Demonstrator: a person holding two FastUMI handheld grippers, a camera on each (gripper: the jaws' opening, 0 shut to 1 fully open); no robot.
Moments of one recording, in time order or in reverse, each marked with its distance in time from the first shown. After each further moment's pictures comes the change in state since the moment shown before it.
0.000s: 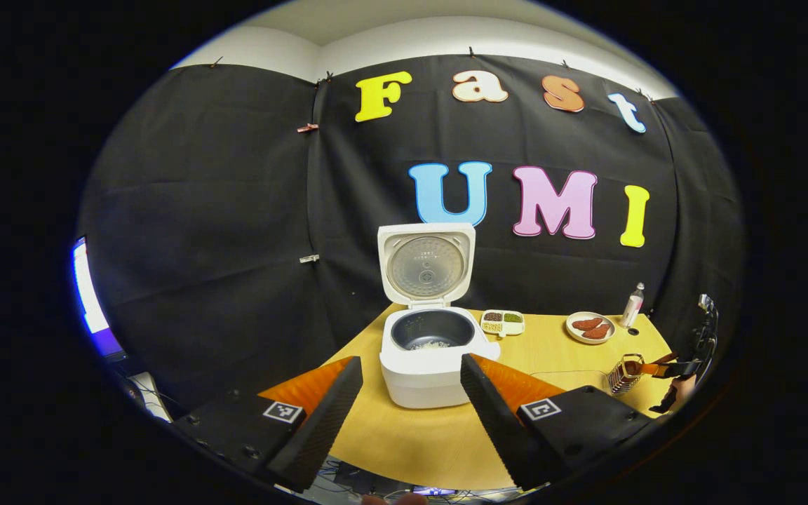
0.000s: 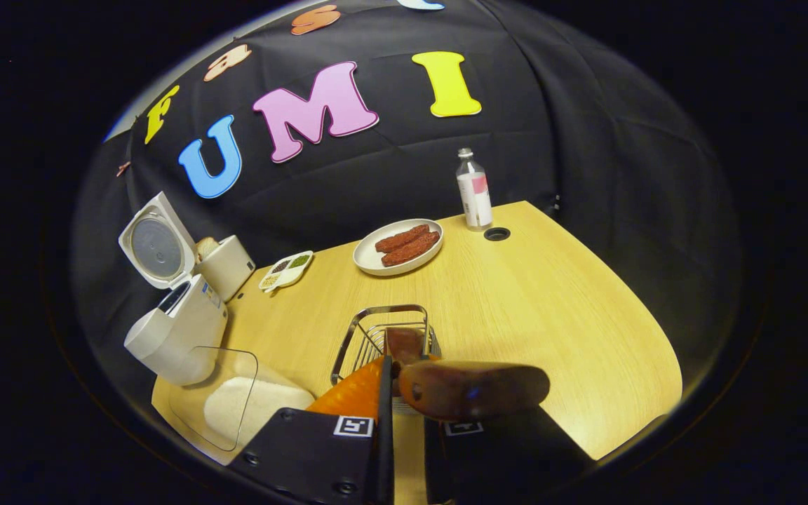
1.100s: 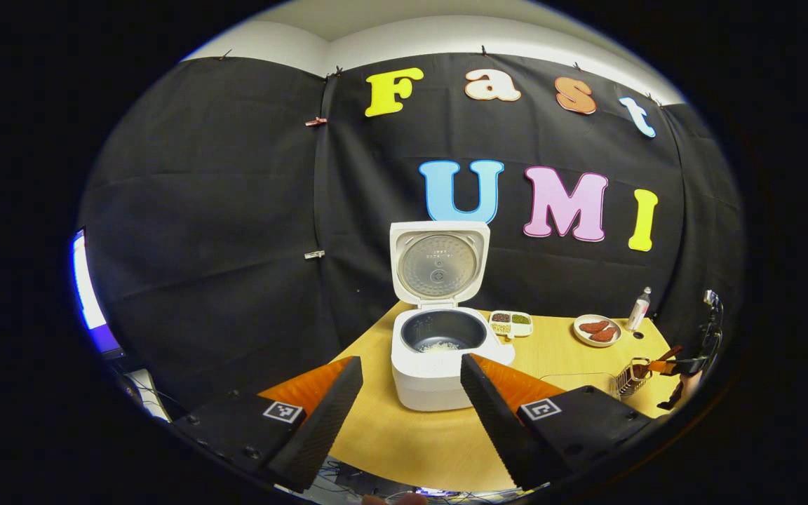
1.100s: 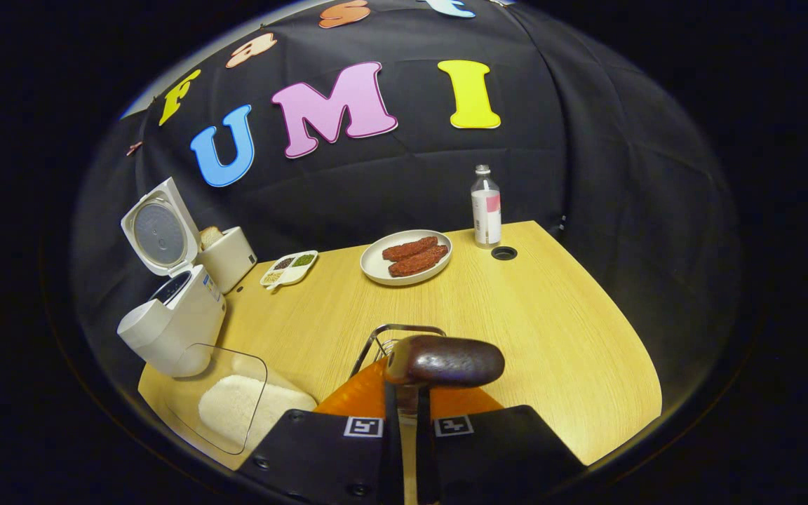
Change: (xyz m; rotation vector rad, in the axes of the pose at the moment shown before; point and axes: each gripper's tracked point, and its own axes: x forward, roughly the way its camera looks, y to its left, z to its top) left arm 0.024 0.022 -0.001 -0.022 0.010 0.001; right arm 0.000 0.010 0.021 -0.088 -0.027 -0.021
